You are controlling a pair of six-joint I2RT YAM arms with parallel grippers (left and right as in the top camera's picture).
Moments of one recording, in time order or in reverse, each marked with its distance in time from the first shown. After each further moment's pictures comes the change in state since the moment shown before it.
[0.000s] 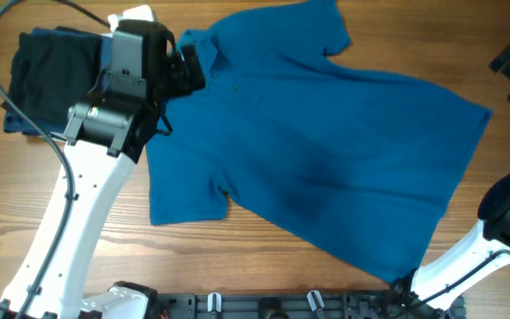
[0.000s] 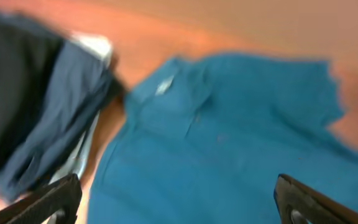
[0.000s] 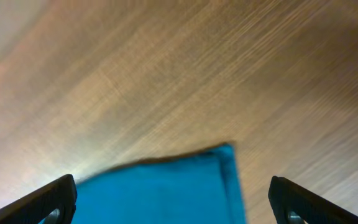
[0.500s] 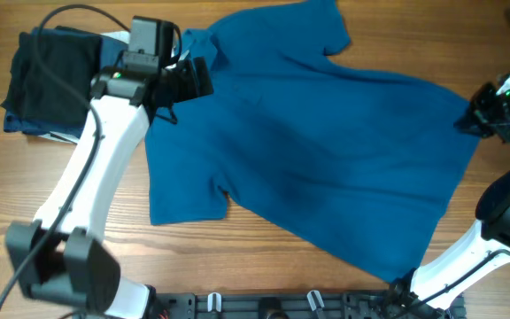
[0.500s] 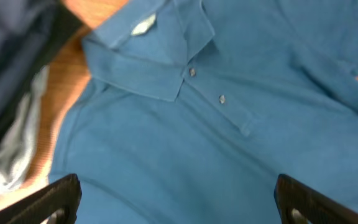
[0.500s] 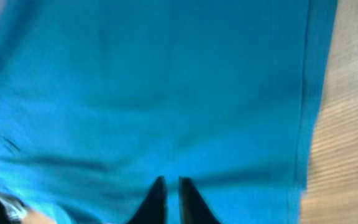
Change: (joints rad) left arm 0.073 0.244 -0.008 0.040 0.227 0.020; right arm 0.032 -0.002 -0.015 -0.671 -0.230 -0.063
